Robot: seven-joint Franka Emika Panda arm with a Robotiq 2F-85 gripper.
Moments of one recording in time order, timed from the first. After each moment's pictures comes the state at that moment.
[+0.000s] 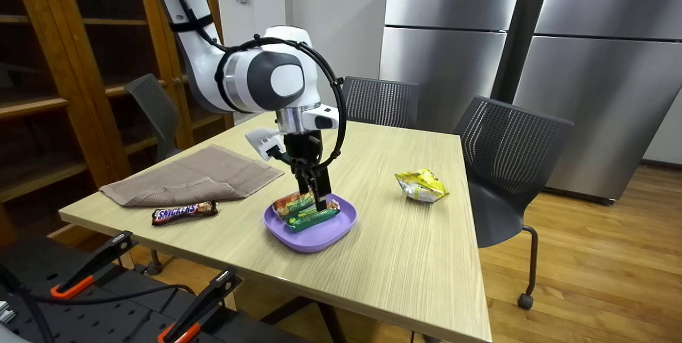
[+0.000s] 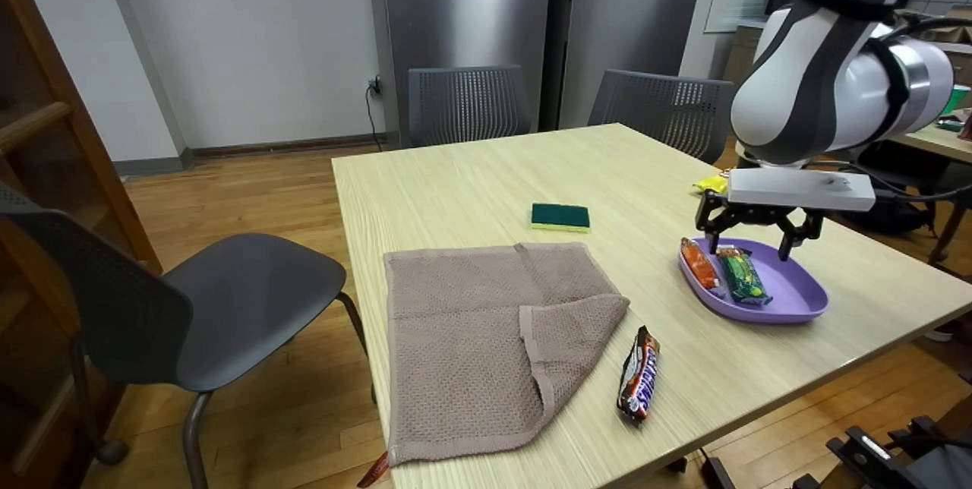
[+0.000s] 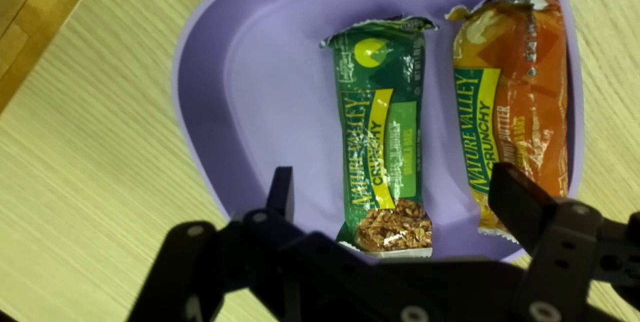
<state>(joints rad) 0.21 0.51 -0.38 -2.41 0.06 2.90 0.46</state>
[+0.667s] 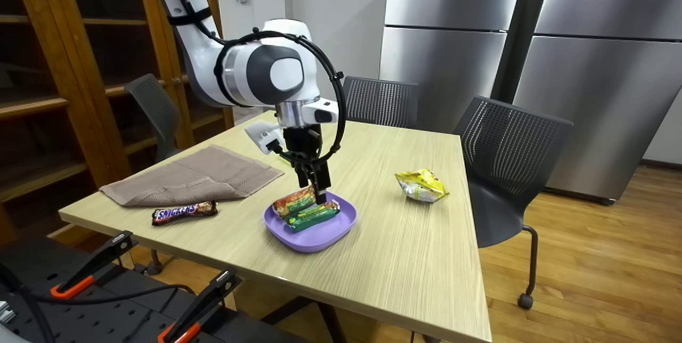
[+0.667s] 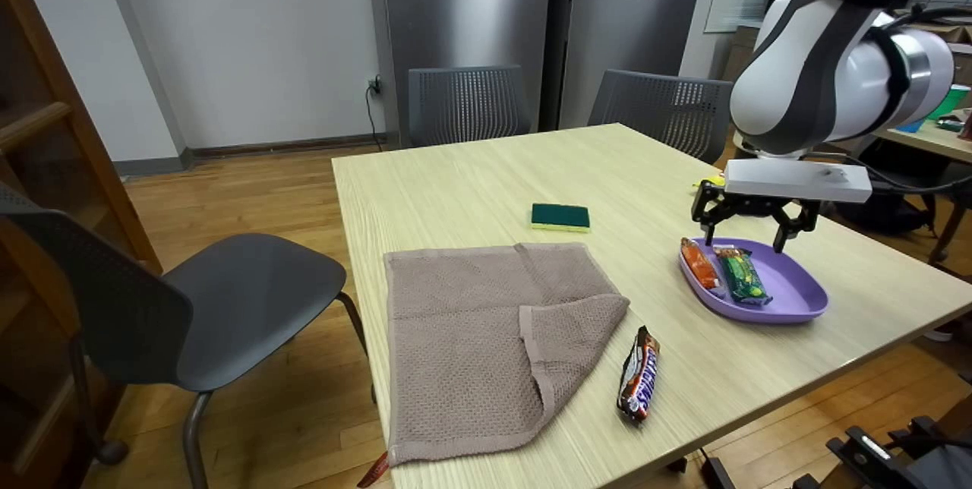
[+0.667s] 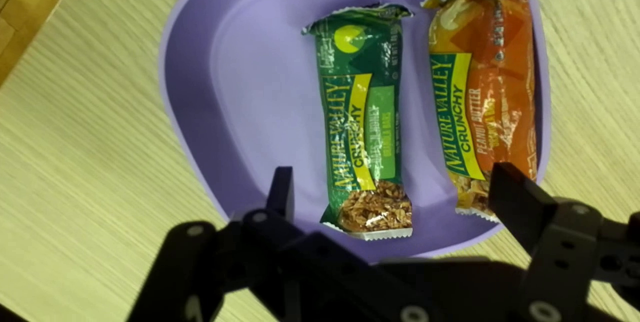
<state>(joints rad) 0.21 0.49 -0.37 -2.41 0.06 2.90 0.46</state>
